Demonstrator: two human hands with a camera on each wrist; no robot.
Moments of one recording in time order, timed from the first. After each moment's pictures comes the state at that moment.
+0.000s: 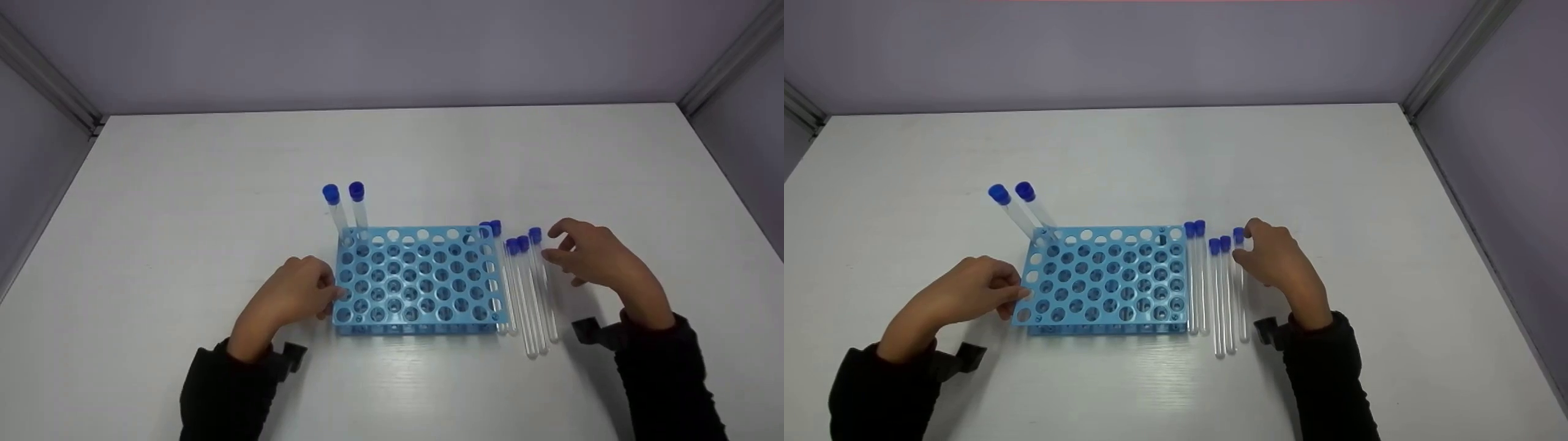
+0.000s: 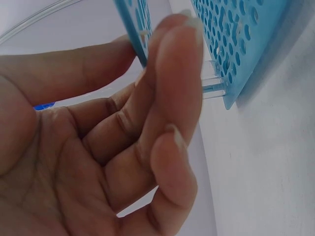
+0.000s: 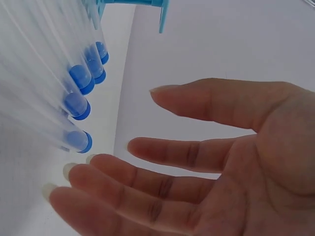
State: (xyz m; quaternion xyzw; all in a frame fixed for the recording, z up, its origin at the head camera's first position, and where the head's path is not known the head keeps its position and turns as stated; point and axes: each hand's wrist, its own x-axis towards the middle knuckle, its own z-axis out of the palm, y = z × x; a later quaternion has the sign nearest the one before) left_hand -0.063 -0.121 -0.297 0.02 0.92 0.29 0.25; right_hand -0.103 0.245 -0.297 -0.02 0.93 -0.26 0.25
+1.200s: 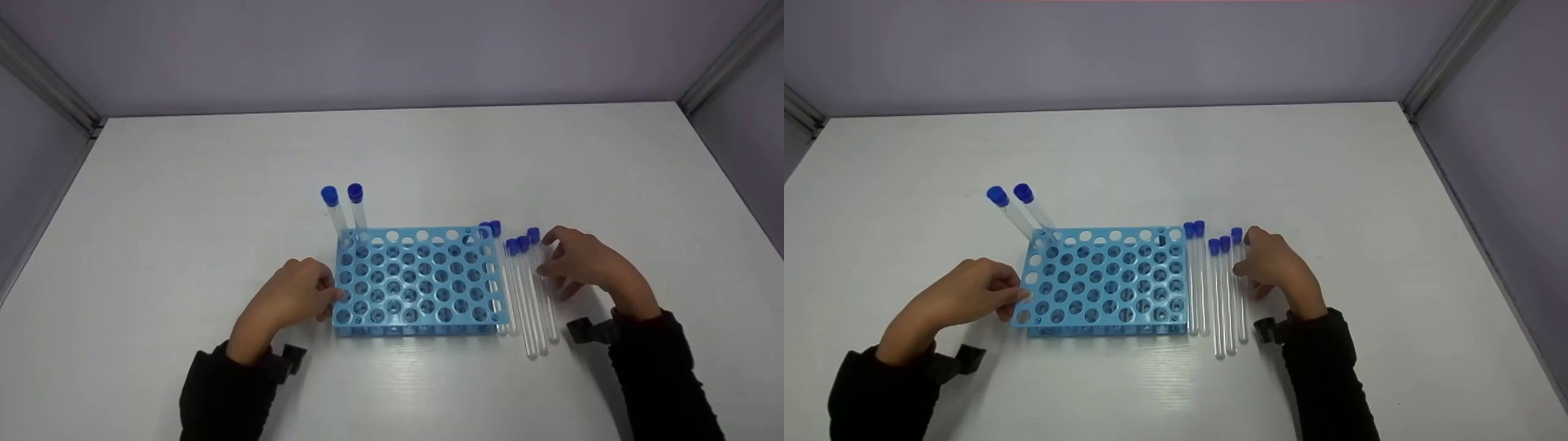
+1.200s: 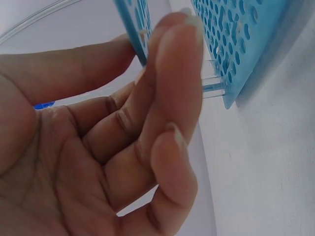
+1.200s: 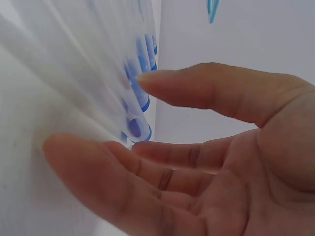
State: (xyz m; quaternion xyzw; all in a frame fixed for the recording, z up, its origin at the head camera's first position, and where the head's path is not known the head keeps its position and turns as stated) left_hand -0.062 -0.121 -0.298 0.02 0.92 0.29 0.25; right_hand -0.115 0.251 -0.323 0.01 0.90 -0.31 0.32
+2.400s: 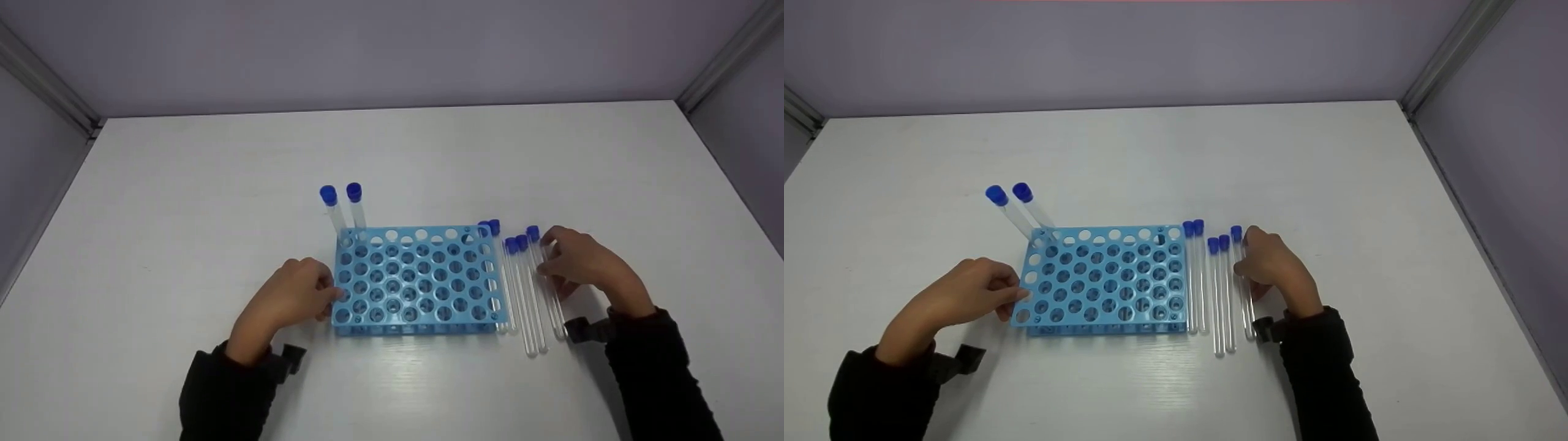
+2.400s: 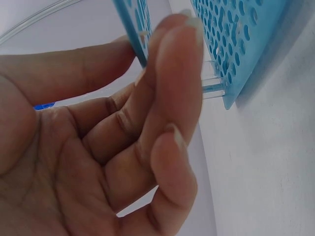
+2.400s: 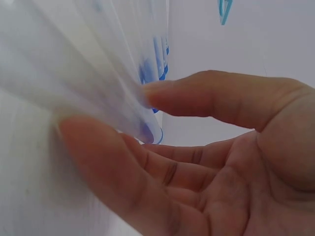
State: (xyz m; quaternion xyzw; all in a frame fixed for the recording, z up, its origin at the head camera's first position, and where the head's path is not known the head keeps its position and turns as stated) left_hand -0.062 -0.122 -0.297 0.02 0.92 0.29 0.25; right_hand -0.114 0.250 -0.326 0.01 0.90 -0.30 0.32
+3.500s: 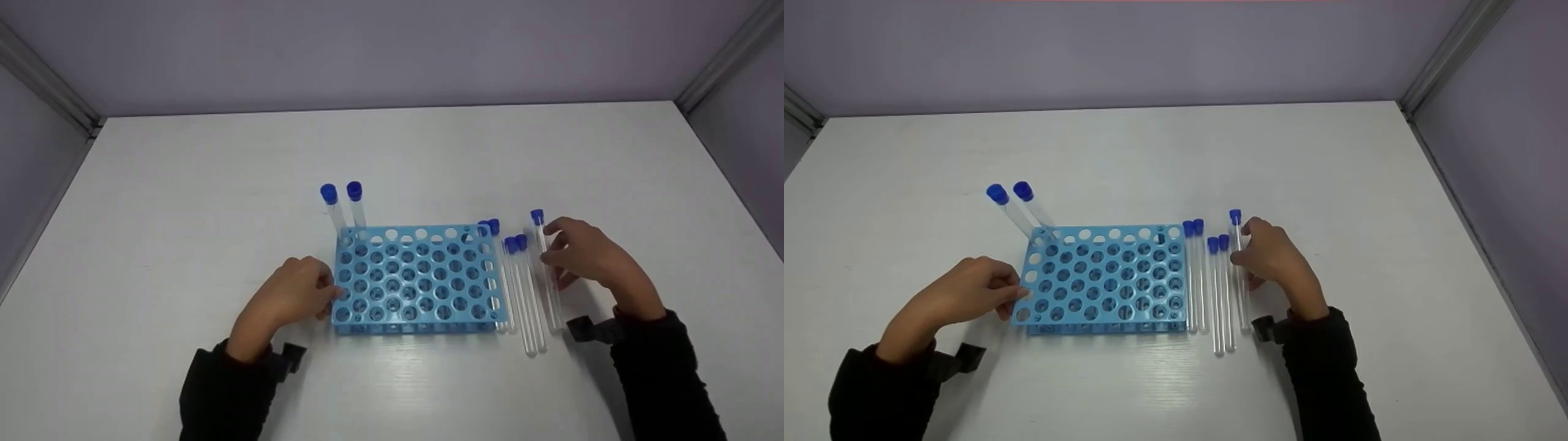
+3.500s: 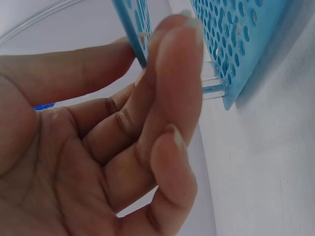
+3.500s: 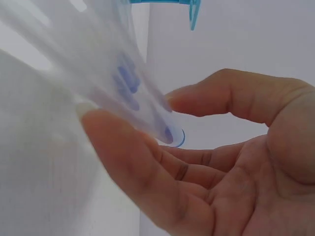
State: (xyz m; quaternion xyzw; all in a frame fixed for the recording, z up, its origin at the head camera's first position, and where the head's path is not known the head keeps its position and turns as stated) left_hand -0.062 -0.121 -0.295 0.02 0.92 0.29 0.25; right_hand -0.109 0.251 -0.310 -0.01 0.89 -0.36 0.27
